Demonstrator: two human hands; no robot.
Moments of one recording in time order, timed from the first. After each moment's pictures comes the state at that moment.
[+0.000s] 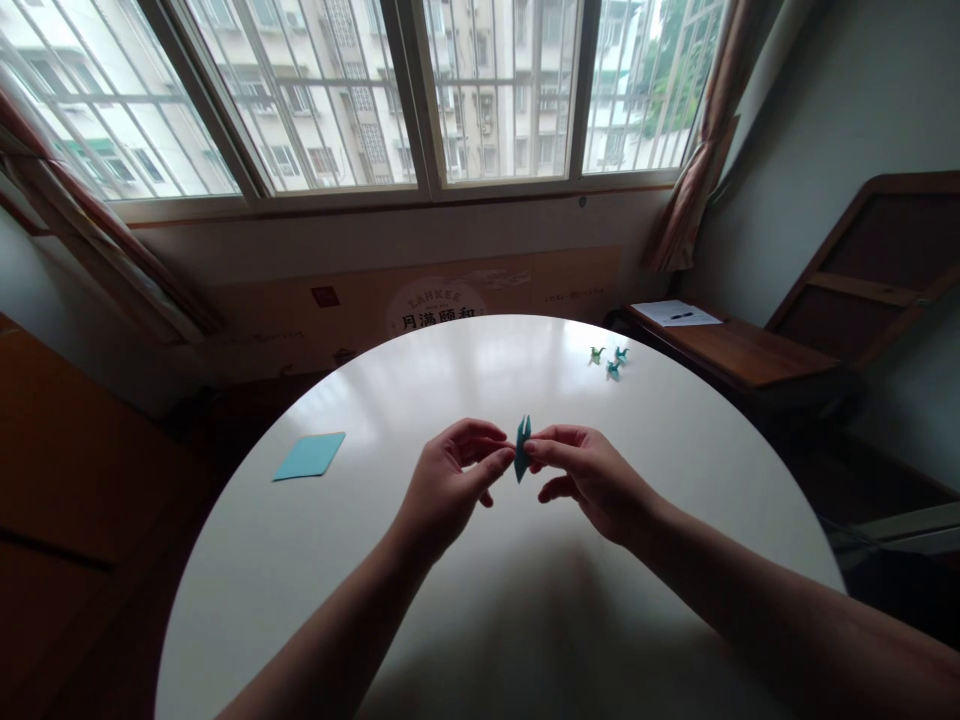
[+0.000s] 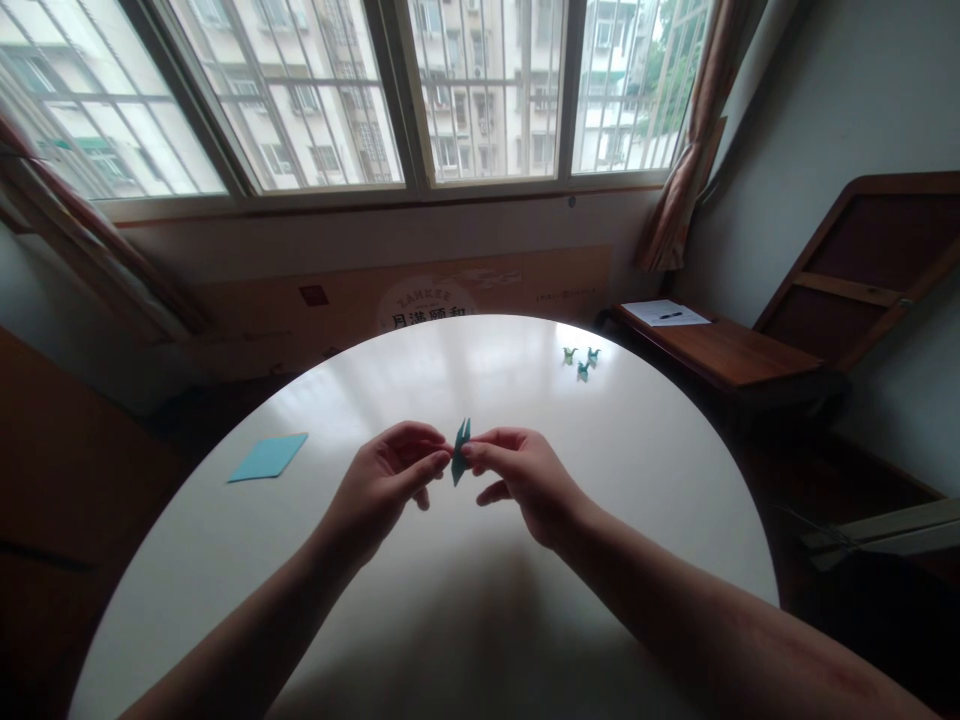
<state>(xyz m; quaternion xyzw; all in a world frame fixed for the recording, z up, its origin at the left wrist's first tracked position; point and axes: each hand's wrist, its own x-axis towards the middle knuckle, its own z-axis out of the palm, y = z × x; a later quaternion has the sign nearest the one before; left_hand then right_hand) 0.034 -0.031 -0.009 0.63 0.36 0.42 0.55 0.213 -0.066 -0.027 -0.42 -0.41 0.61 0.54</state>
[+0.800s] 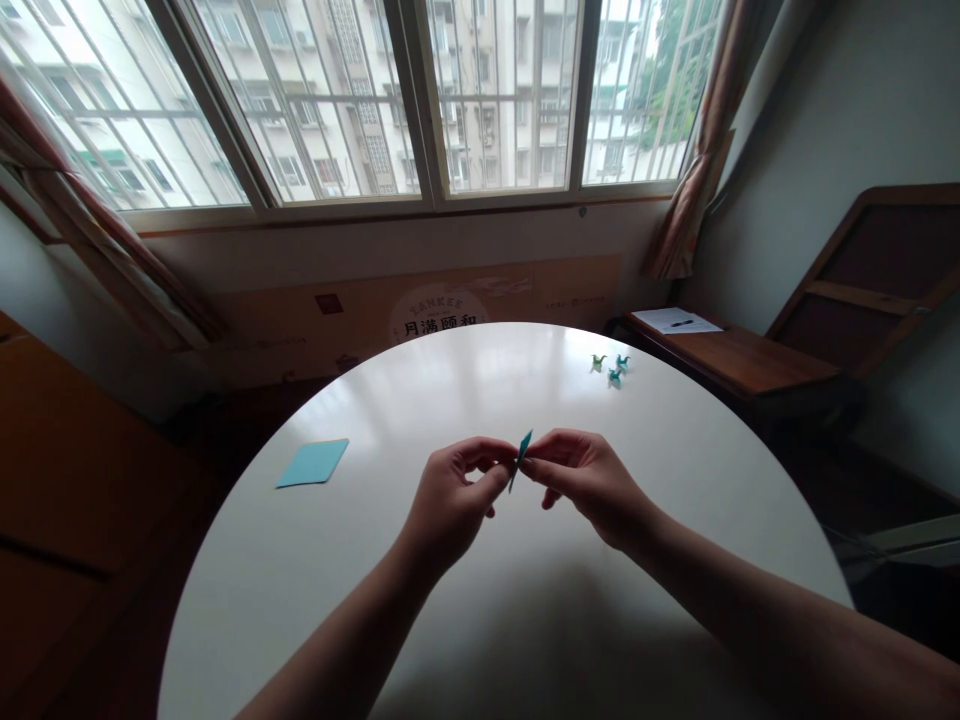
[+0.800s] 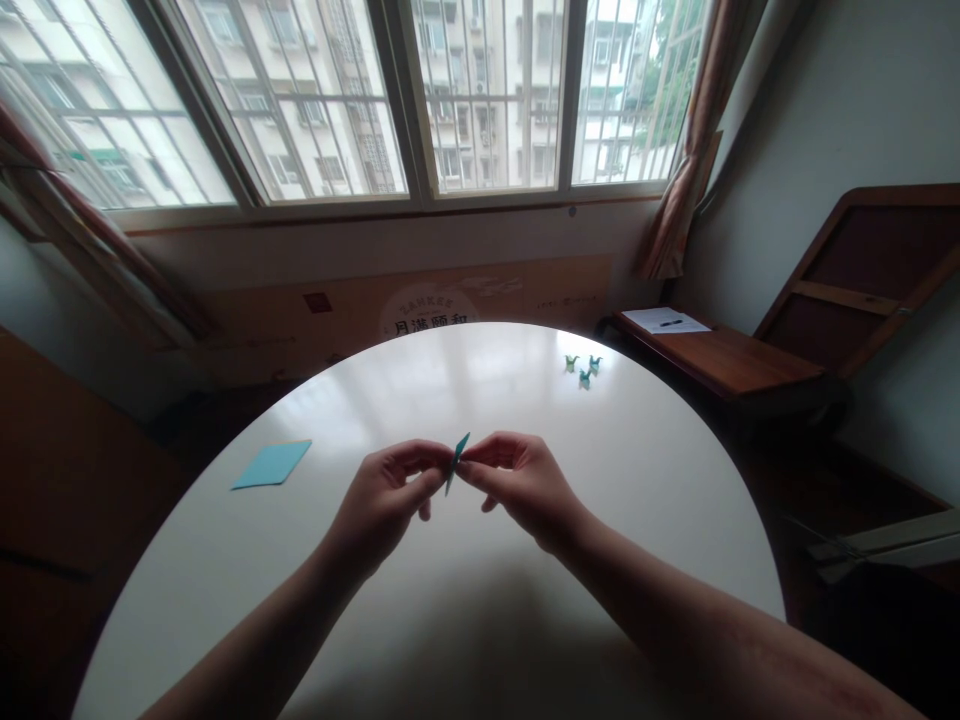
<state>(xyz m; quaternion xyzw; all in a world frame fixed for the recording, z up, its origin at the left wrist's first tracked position) 0.034 -0.037 -0.003 0.67 0.38 0.41 0.49 0.209 -0.064 -0.031 -0.39 -0.51 0.52 0.56</state>
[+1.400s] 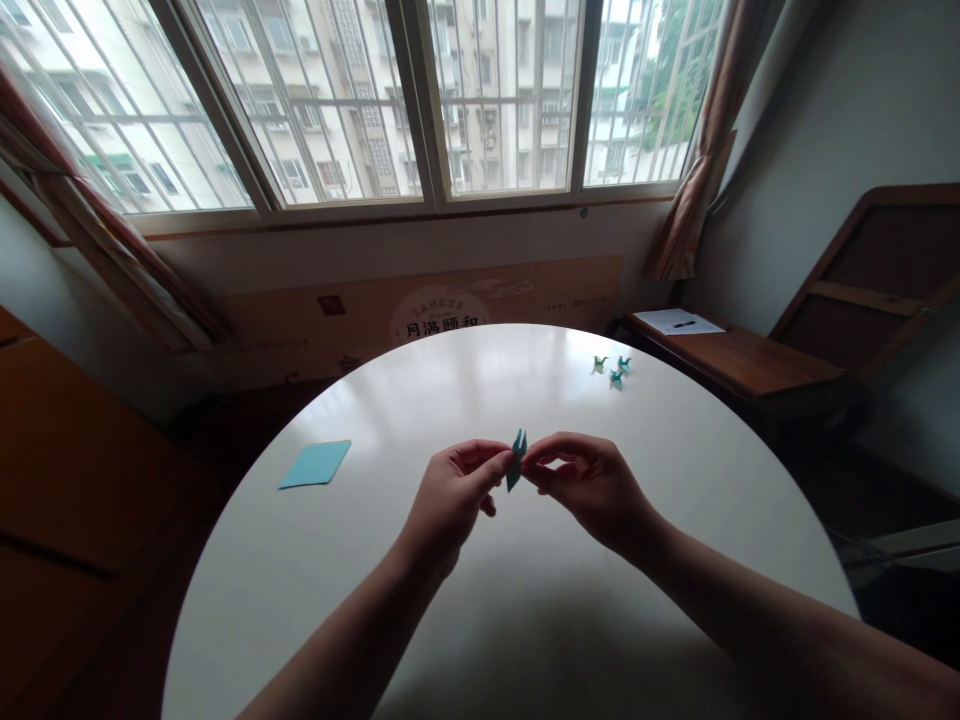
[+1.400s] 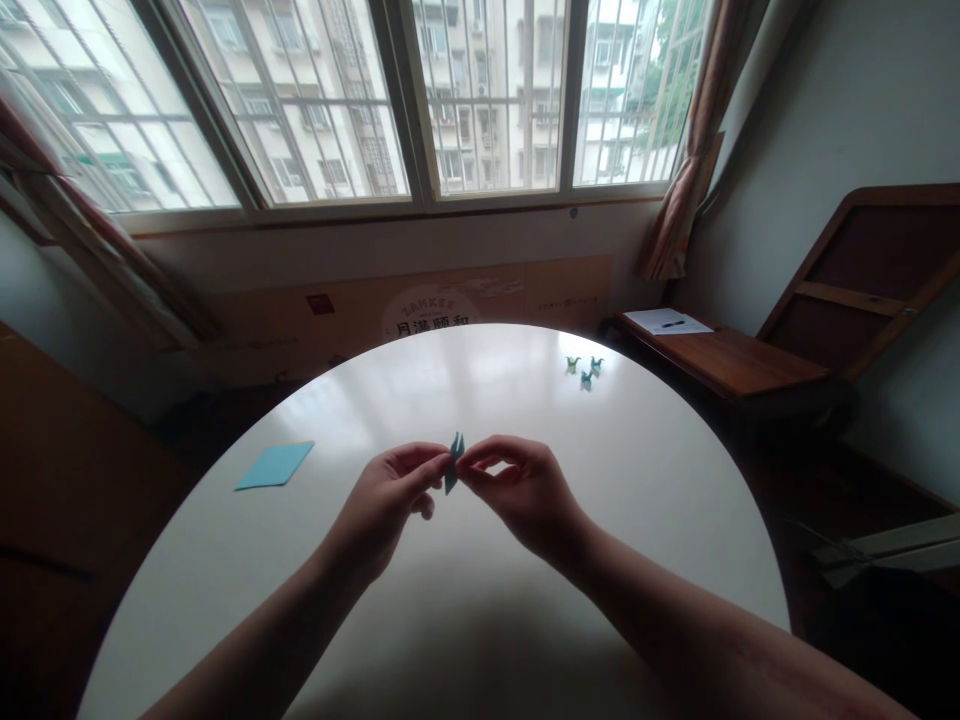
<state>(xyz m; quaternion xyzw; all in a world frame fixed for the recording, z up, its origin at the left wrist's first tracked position) 0.037 -0.034 -0.004 0.56 0.41 0.42 0.58 0.205 -0.066 -0.031 -0.39 -0.58 0.40 0.60</state>
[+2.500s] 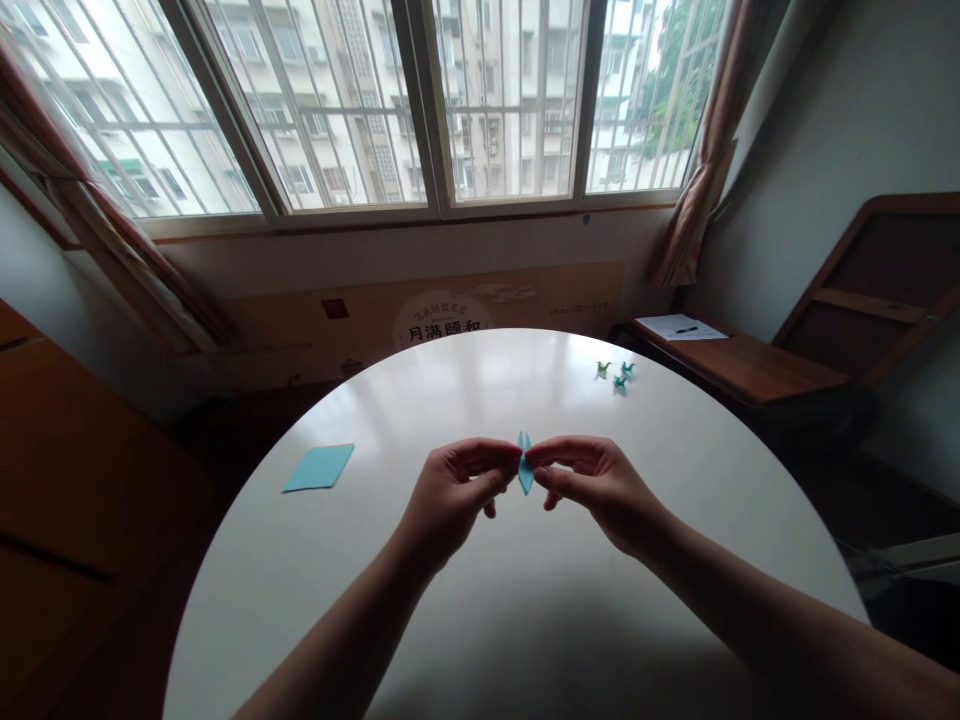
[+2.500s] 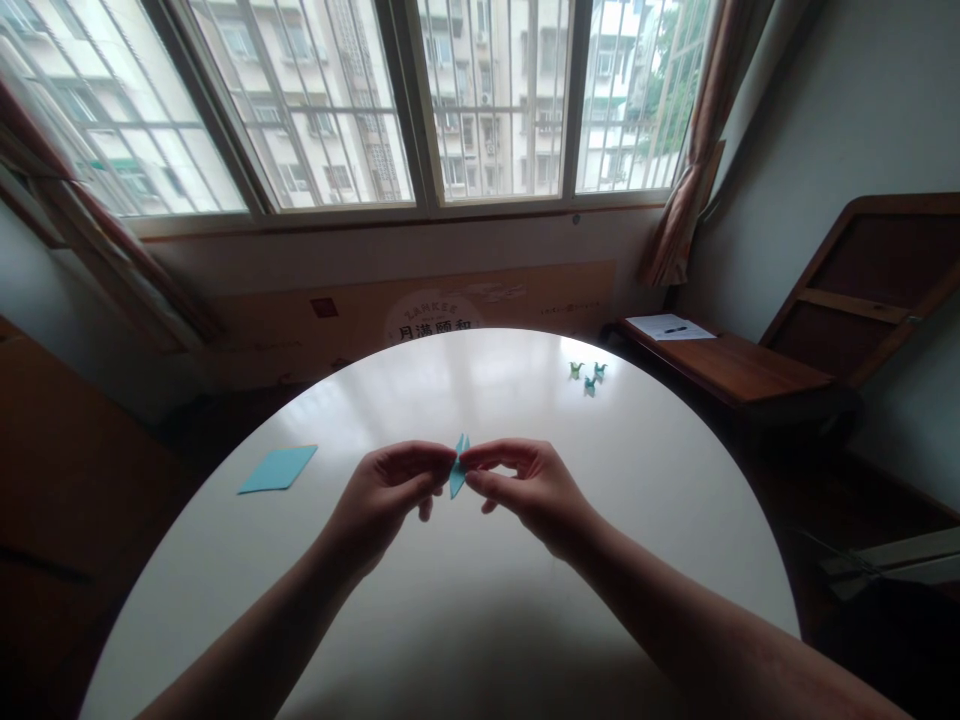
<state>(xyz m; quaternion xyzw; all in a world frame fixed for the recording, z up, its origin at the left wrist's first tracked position) 0.026 -0.026 -0.004 0.62 0.32 0.43 0.57 0.213 -0.062 -0.032 -0.34 -0.54 0.52 0.57</state>
